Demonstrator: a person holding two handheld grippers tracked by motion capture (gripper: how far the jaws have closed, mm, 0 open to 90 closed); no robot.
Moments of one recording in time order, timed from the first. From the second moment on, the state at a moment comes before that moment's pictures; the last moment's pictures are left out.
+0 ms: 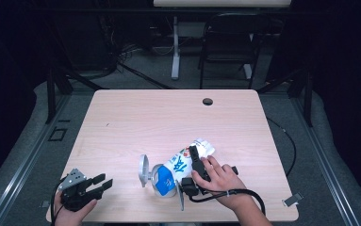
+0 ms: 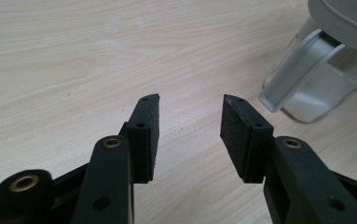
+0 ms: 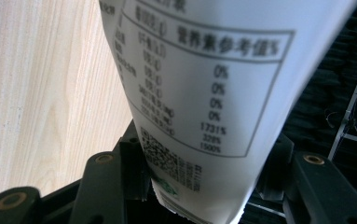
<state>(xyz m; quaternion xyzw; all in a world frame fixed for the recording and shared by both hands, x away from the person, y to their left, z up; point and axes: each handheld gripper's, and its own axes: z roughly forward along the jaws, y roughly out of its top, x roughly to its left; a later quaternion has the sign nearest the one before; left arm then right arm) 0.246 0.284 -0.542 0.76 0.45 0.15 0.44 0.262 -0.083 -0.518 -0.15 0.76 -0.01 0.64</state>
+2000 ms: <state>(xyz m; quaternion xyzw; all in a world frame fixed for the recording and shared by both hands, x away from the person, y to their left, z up) 0.246 0.281 -0.542 0.76 0.44 0.15 0.44 0.262 -0.084 -0.519 -0.15 0.75 -0.01 0.64</state>
